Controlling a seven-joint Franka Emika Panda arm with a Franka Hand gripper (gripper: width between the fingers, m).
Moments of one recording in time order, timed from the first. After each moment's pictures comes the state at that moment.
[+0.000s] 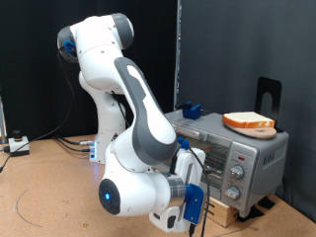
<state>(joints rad) -0.56 0.76 0.43 -1.72 0.82 1.65 -0.09</state>
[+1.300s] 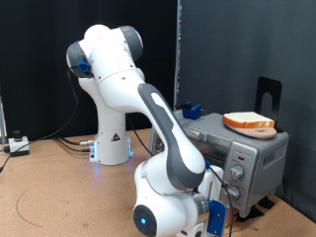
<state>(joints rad) -0.44 0.89 0.46 -1.71 0.83 1.75 -0.17</state>
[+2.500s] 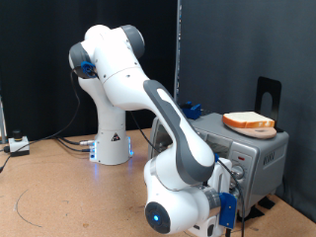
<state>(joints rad) -0.44 0.90 0.49 -1.69 0.85 1.72 -0.16</state>
